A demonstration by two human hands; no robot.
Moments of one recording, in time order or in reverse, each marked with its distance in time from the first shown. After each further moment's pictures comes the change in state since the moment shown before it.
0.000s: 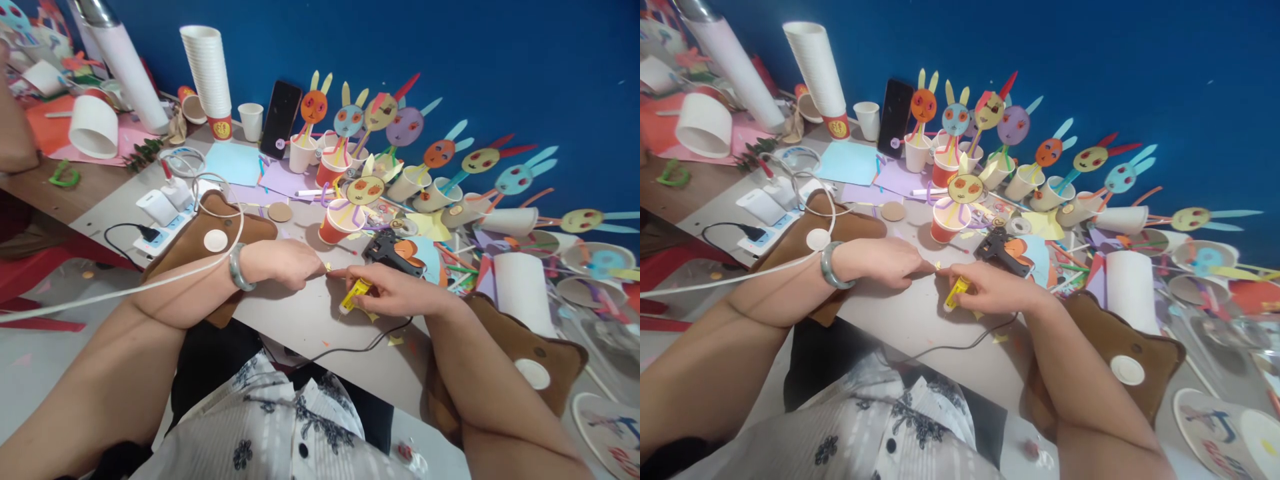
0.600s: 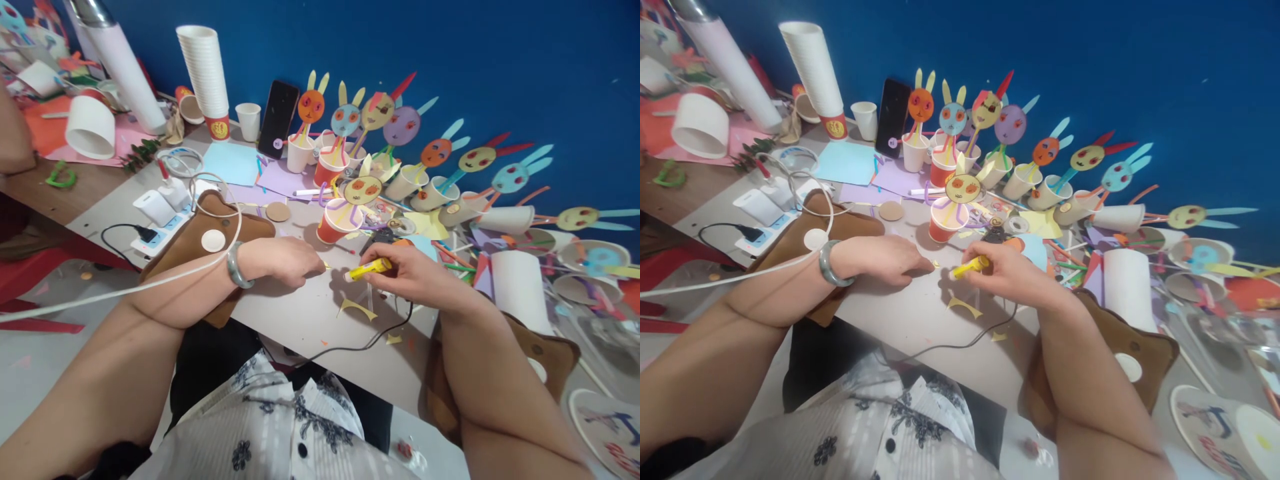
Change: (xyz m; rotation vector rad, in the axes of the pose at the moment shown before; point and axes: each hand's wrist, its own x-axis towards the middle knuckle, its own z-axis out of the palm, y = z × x) left_hand 0.003 -0.003 -0.001 -0.045 0.048 0.011; right_hand -0.016 -0.003 -0.014 -0.007 0.343 0.134
